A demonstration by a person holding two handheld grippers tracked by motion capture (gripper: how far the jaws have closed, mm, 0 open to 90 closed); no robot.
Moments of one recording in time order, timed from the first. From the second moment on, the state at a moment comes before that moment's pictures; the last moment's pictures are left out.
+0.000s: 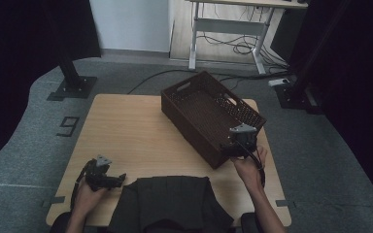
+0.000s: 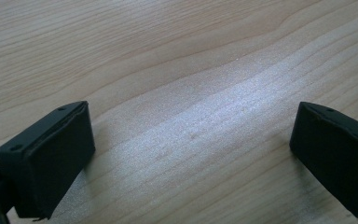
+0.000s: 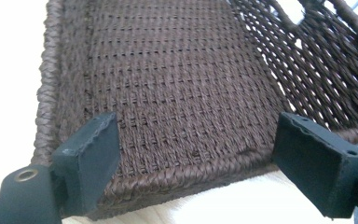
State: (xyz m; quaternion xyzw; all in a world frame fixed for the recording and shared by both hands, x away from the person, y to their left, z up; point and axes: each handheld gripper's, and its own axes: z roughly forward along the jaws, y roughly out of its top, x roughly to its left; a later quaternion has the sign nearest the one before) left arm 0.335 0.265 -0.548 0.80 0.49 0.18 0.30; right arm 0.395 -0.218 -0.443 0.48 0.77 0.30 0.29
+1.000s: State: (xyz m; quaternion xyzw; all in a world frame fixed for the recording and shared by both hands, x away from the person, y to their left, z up) left arm 0.335 0.265 -0.548 0.80 0.49 0.18 0.30; right arm 0.385 -0.304 -0.447 0.58 0.71 0.31 0.26
